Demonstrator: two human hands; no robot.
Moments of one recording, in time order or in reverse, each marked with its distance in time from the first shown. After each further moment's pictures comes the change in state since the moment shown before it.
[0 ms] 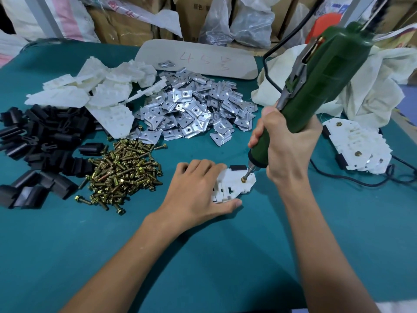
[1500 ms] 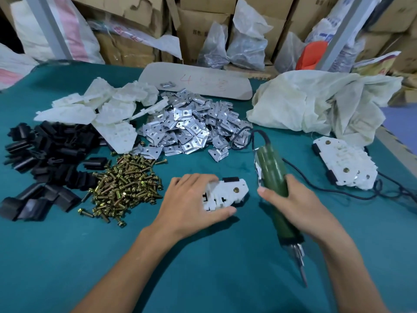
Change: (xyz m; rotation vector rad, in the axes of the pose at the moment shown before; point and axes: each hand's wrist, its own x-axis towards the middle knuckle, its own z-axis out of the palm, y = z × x) left_hand -0.005 -0.008 0.001 -0.251 0.103 -0.085; right_hand -0.030 -0.010 -0.096 -1.107 -0.444 0.503
